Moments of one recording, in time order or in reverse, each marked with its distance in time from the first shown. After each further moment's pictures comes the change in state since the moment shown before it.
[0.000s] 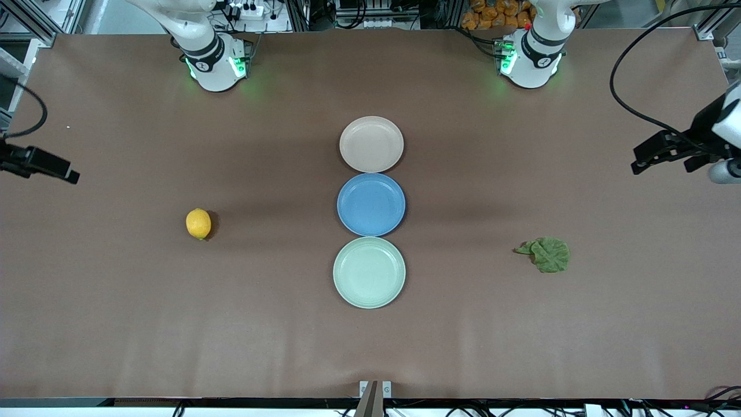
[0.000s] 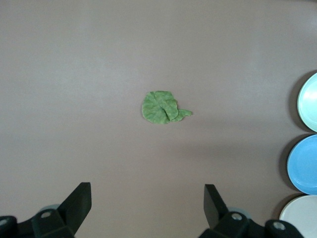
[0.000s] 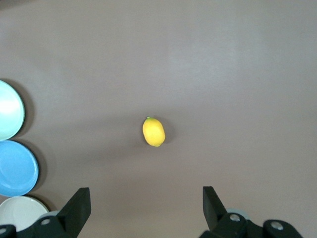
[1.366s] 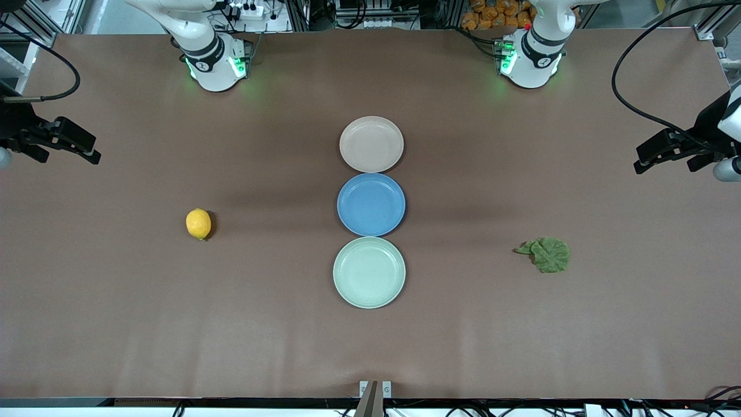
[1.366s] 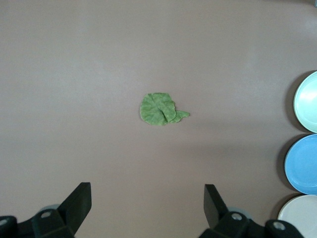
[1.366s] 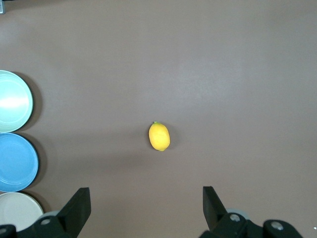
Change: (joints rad) left arm -0.001 -0.001 -0.019 0.008 0.000 0.000 0.000; right arm 0.065 -0.098 -0.008 -0.091 -0.020 0.067 -0.020
